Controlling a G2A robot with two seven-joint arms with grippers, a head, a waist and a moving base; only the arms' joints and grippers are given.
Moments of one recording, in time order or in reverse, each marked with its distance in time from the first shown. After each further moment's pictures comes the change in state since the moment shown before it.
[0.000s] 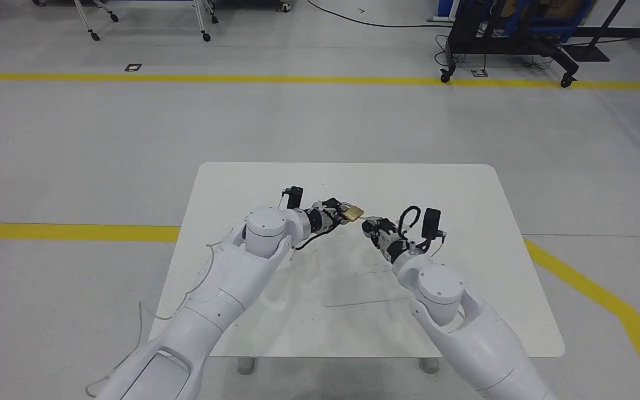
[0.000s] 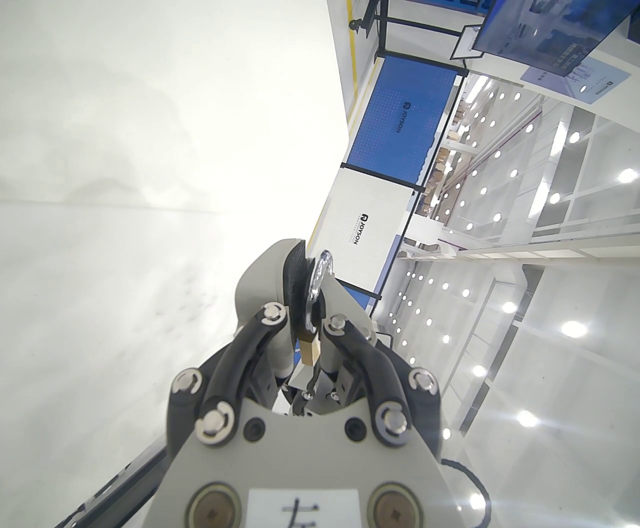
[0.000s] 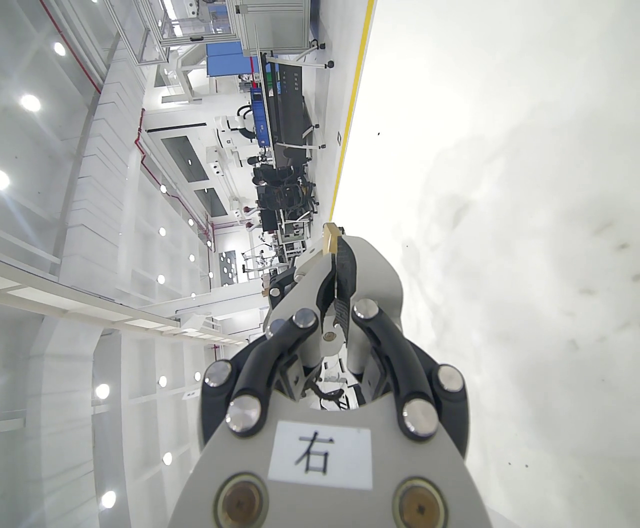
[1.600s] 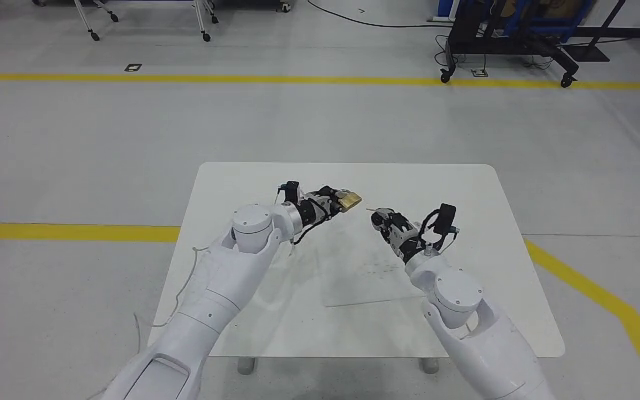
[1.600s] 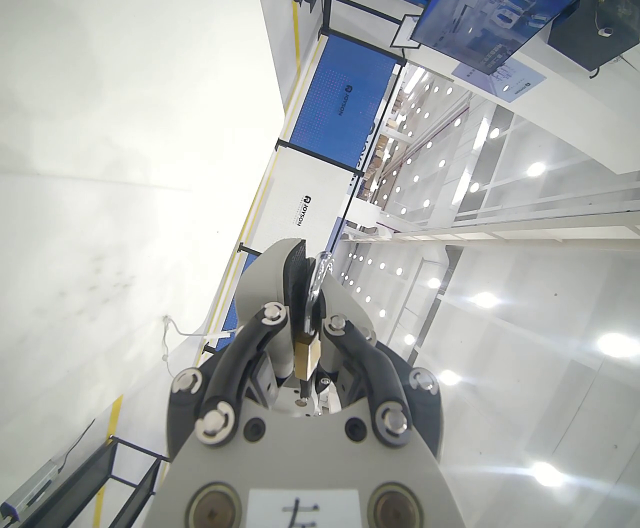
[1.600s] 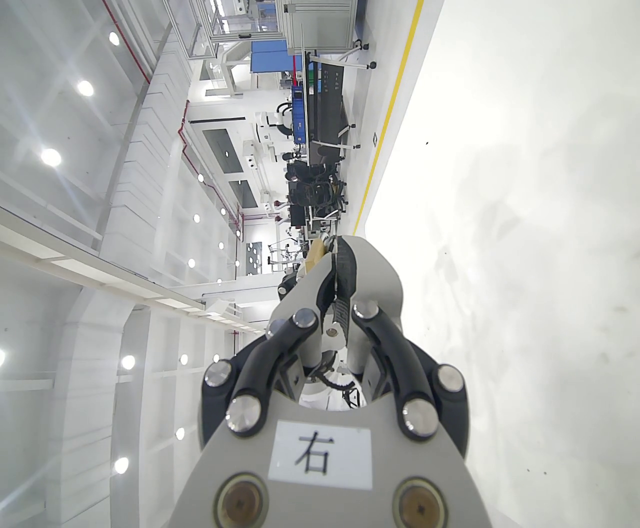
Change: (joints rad) left arm 0.043 -0.003 -0.124 -0.045 -0.117 -0.032 -0.073; right arm -0.091 -0.022 0.128 -0.072 -0.086 -0.087 0.107
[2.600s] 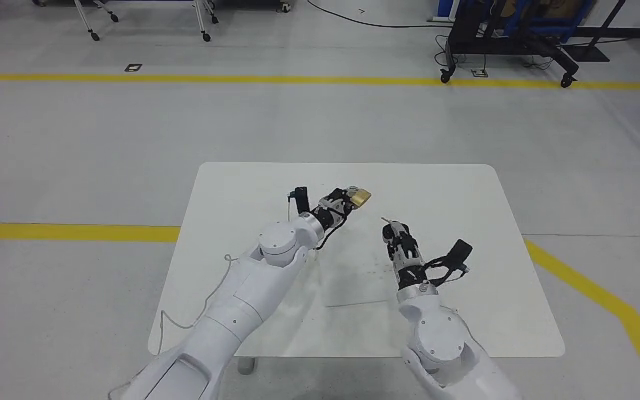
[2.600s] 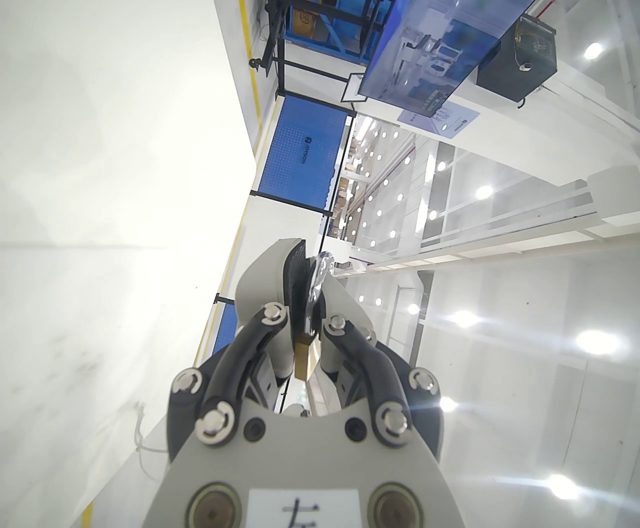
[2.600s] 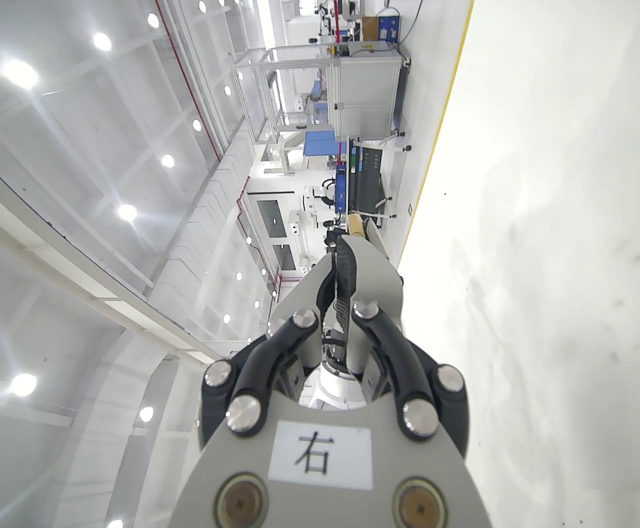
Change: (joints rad) left arm 0.002 -0.089 0.116 0.134 -0.048 -0.299 0.235; right arm -0.174 -0.052 -0.117 -0.089 -0.168 -0.251 -0.425
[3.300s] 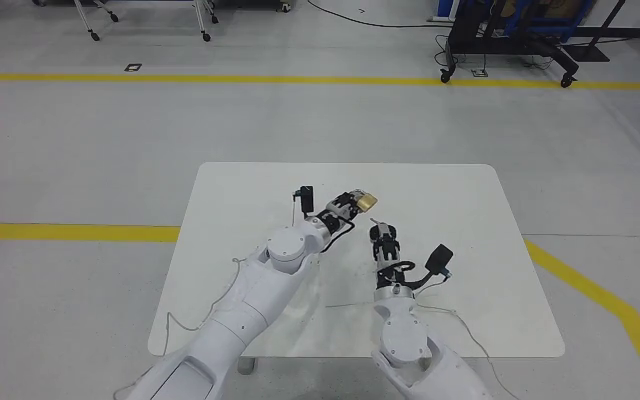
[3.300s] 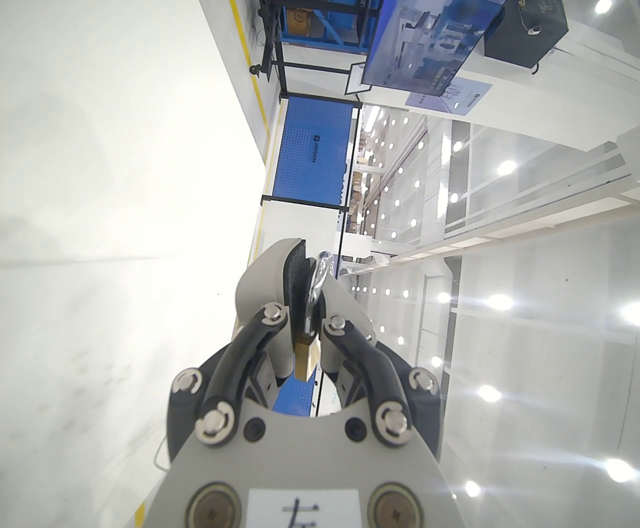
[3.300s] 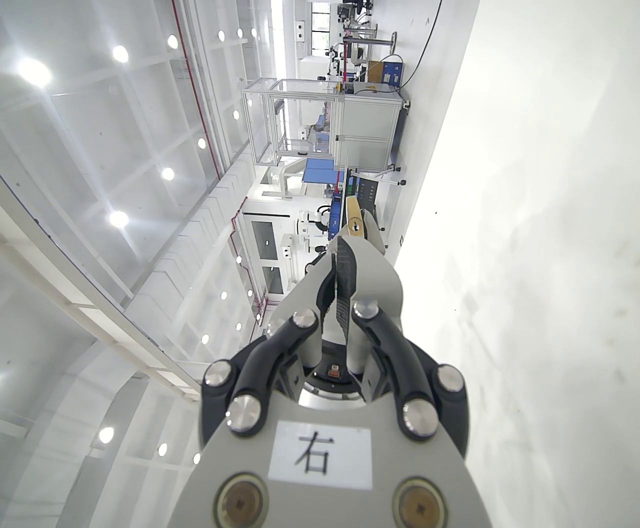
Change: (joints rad) left arm 0.015 -0.019 0.022 -0.009 0.147 -0.044 0.033; right arm 0.104 -0.077 -0.127 0.139 -0.100 0.010 -0.180
